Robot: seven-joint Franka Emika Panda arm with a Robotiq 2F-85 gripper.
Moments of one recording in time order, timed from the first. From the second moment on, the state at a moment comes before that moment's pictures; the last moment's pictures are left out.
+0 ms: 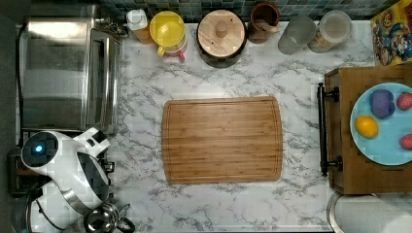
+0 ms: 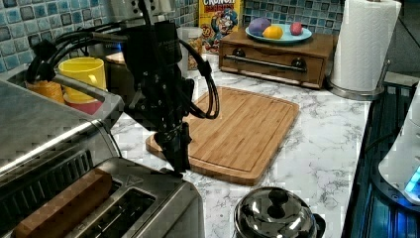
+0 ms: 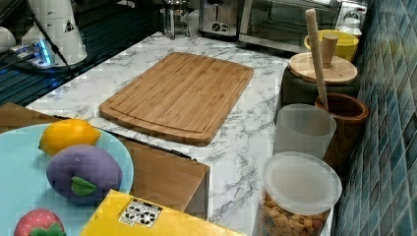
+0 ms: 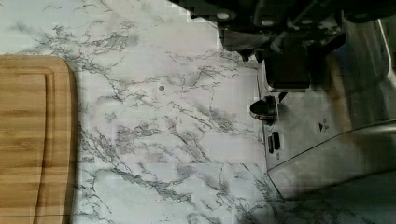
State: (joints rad) arm 0.20 0.17 0.50 -2.09 0.15 0.50 -0.16
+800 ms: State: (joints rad) arm 0.19 0.22 0.51 -2.01 0.27 0.36 -0.17
